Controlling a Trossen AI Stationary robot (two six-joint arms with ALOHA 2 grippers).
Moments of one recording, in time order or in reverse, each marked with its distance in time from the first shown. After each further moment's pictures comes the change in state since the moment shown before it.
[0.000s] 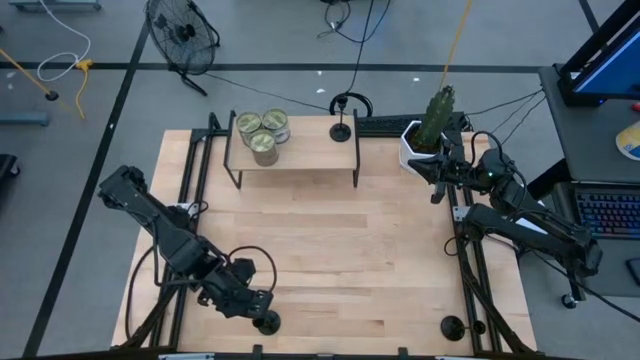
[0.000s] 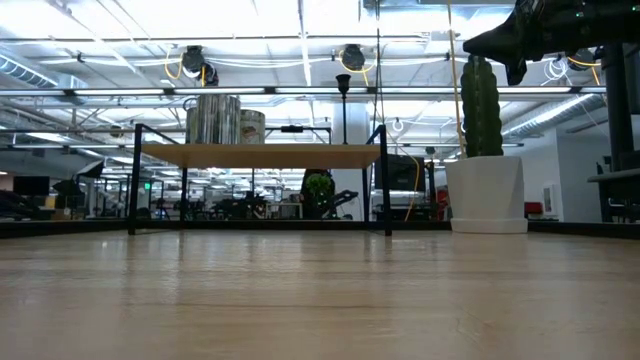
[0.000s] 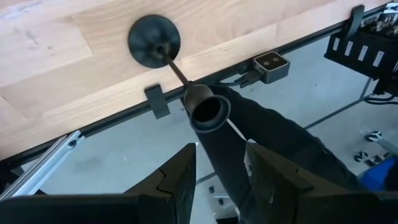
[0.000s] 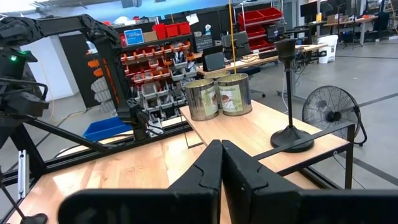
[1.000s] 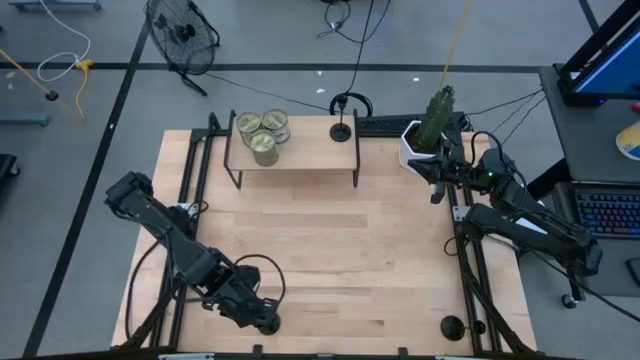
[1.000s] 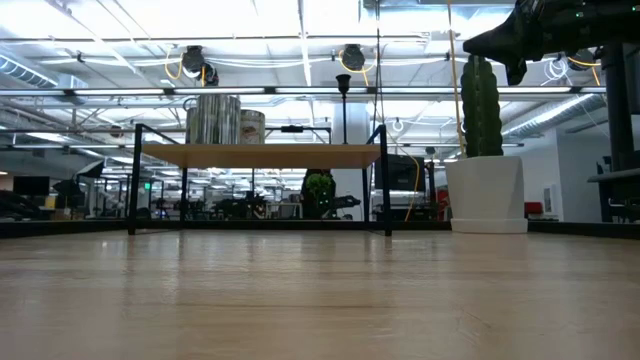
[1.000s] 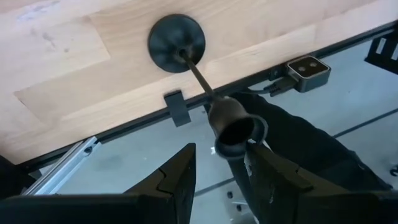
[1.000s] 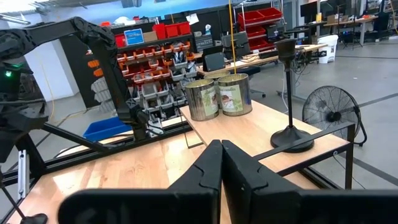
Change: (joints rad) left arm -0.002 0.088 -0.002 -0.010 0.040 0.007; right arm 0.000 0.000 0.000 0.000 0.000 0.000
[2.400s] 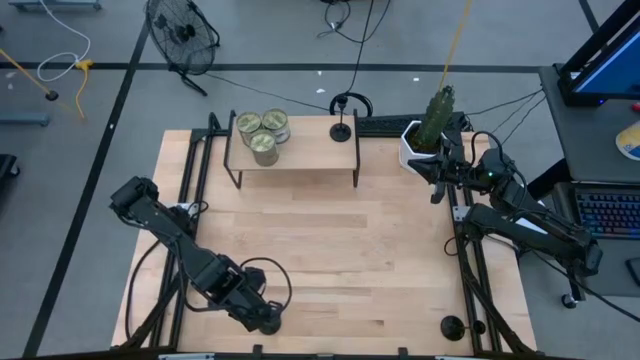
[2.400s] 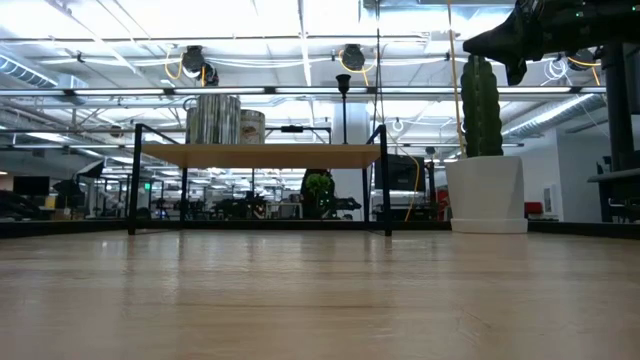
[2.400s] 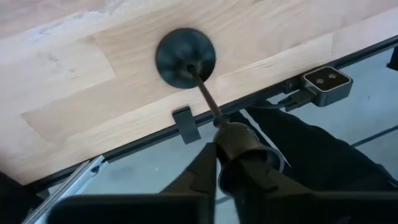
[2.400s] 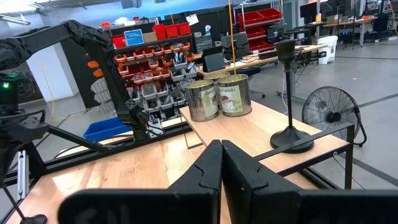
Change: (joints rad) left arm 0.006 0.063 0.000 -0.004 -0.016 0.051; right arm 0.000 0.000 0.000 0.002 0.001 0.000
